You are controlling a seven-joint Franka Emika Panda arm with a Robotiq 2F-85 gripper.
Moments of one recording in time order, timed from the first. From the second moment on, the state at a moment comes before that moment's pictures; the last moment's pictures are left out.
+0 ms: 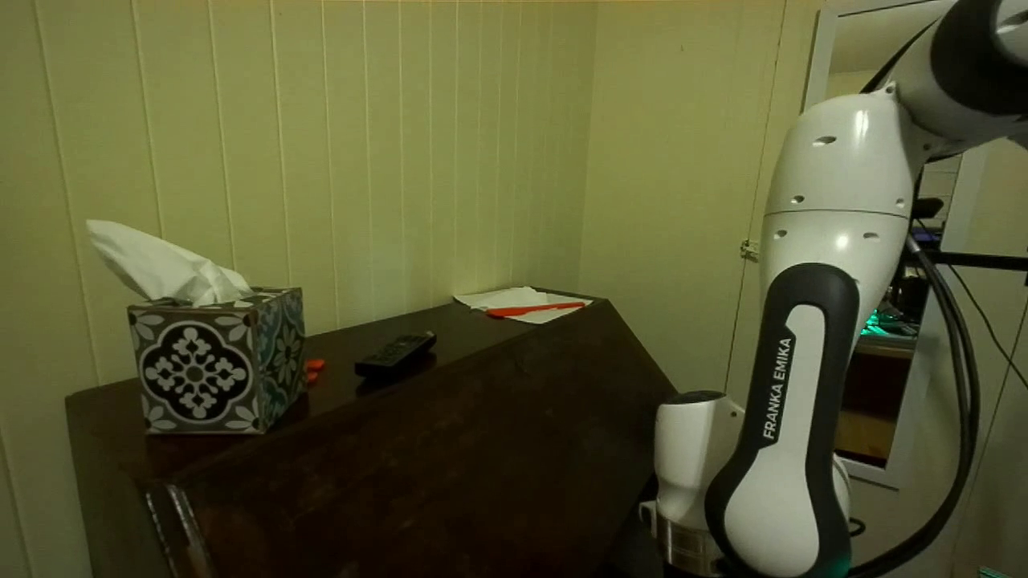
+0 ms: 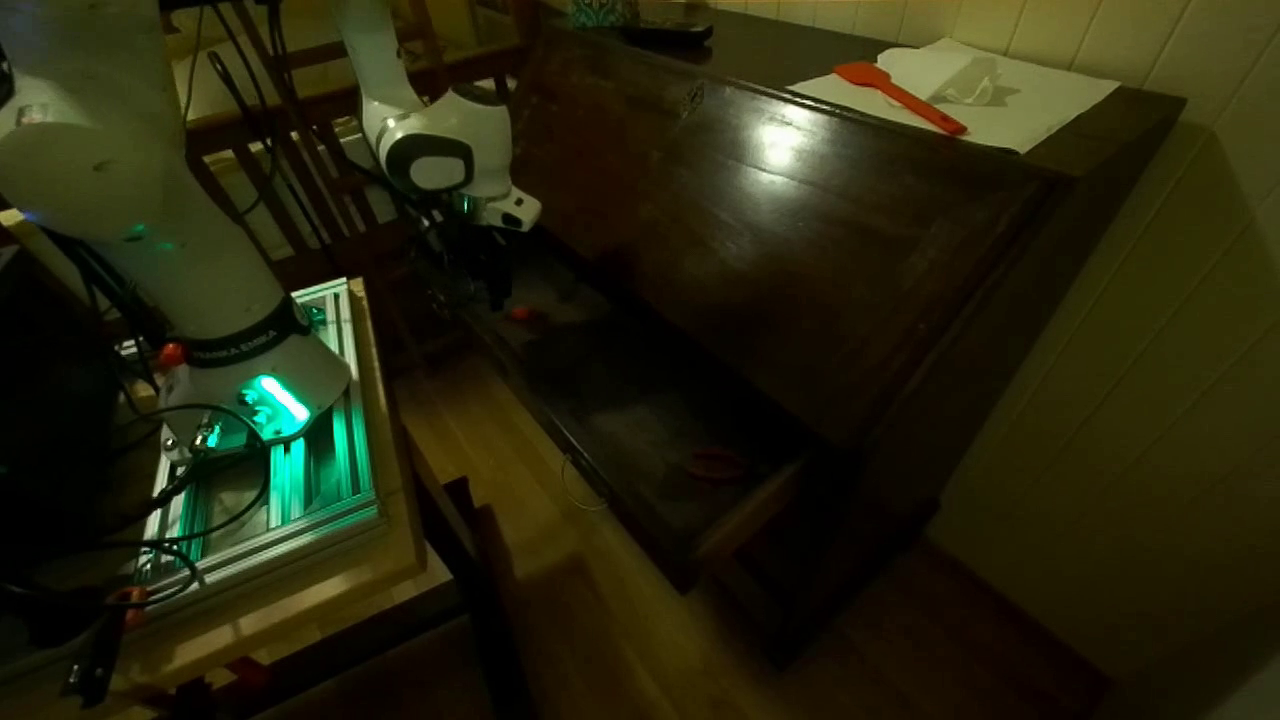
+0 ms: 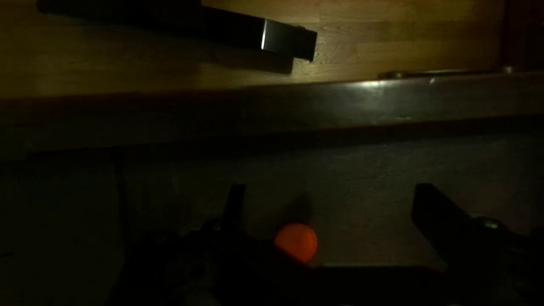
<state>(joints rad) 0.07 0.42 0.35 -2.73 0.28 2.98 -0.05</state>
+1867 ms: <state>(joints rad) 0.46 0.71 0.07 -2.67 0.11 3.53 -0.04</state>
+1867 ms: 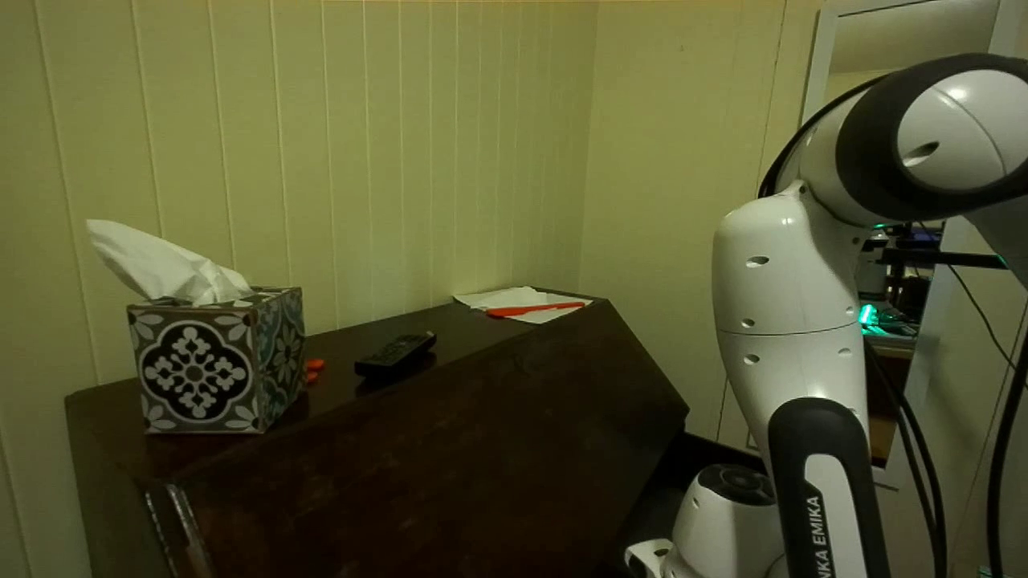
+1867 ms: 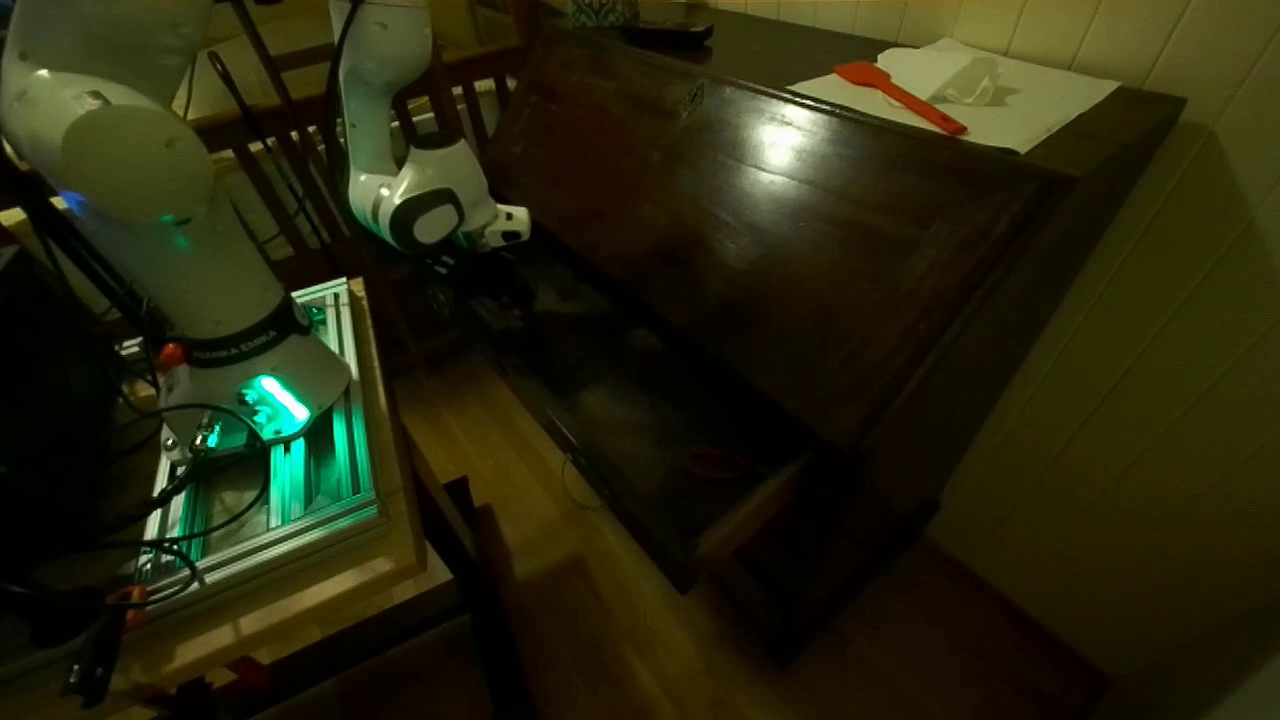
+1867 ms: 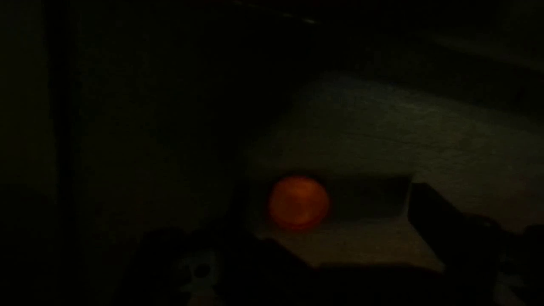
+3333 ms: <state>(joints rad) 0.63 0.62 -0.02 -2.65 0.29 3.38 0.05</state>
